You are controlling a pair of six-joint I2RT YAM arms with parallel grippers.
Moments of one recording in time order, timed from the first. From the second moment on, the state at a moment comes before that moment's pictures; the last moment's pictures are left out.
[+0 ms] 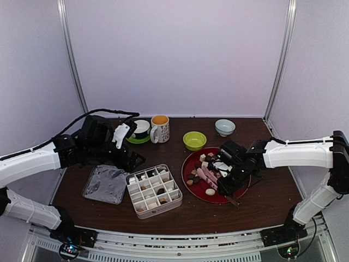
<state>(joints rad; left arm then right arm) -0.75 1.16 0.89 -0.37 0.05 -0.10 0.85 1.50 0.95 -0.74 -0.02 0.30</state>
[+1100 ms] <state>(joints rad) -0.75 1.17 0.89 -0.37 0.05 -0.11 0.85 1.38 0.95 -0.78 -0.05 0.27</state>
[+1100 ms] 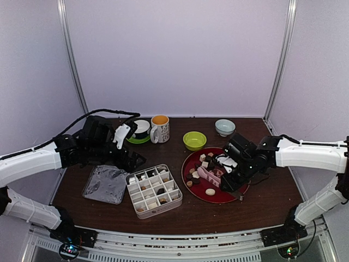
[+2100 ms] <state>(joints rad) -0.67 1.08 0.82 -0.32 -0.10 -0.16 0.85 1.29 0.88 -0.82 -0.13 0.26</state>
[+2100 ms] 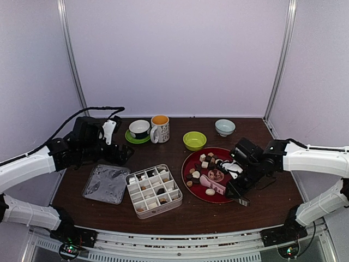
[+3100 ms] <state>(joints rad) -0.30 0.88 0.65 -0.29 -0.13 -0.17 0.86 1.33 0.91 -0.89 -0.16 0.23</state>
